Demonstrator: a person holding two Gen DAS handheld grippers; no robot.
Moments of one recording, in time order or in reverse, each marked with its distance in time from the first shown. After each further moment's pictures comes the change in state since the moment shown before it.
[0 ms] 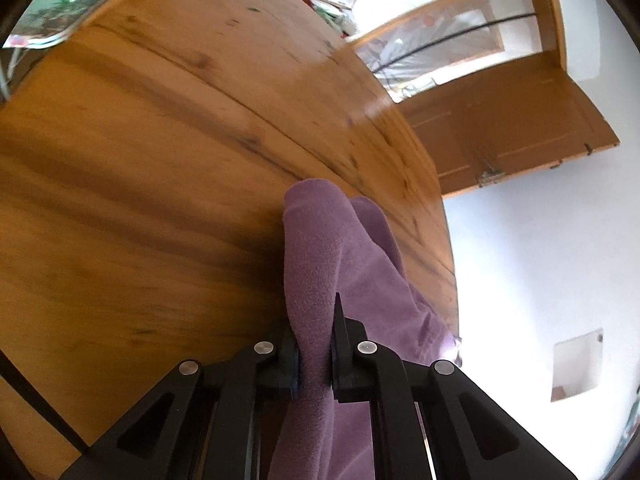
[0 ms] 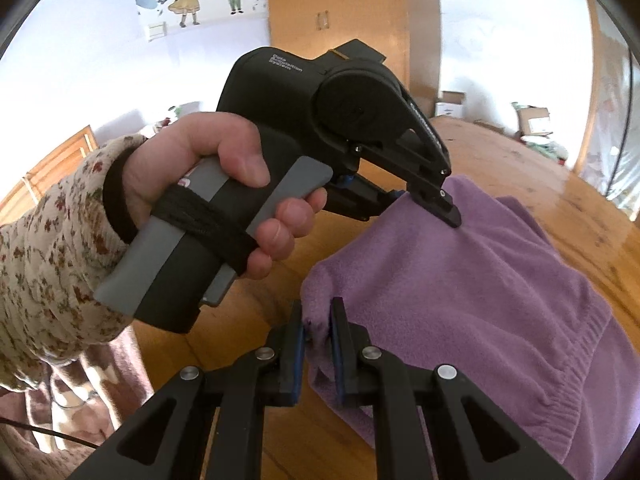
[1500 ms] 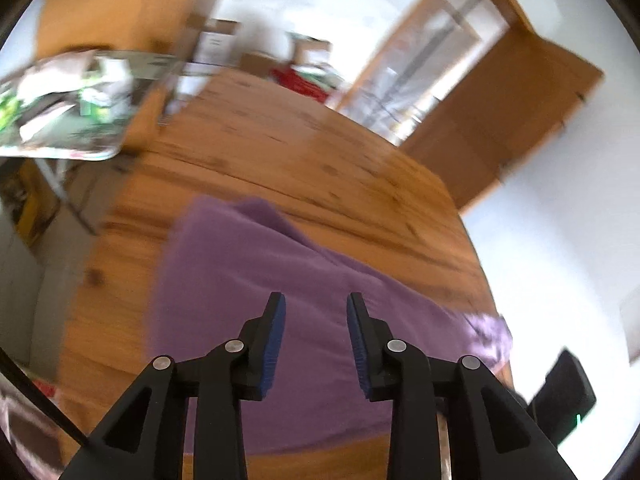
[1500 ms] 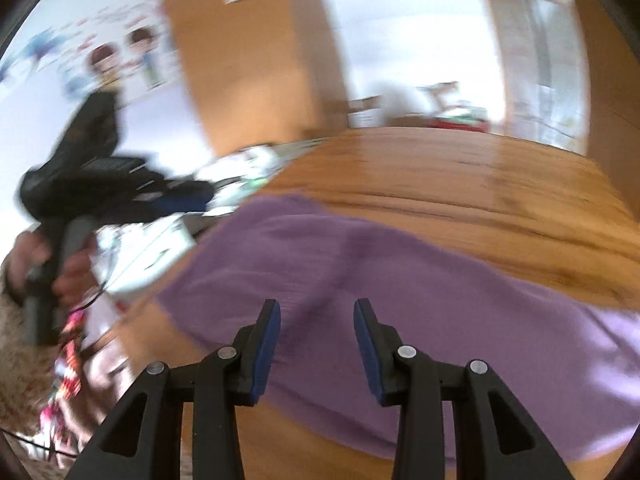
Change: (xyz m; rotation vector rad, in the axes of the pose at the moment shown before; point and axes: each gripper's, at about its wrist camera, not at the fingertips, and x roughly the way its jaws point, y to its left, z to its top) left arm -0.073 -0.075 -0.074 0.289 -0.174 0.192; right arm -0.135 -0.110 -0.071 0.372 -0.150 -0.211
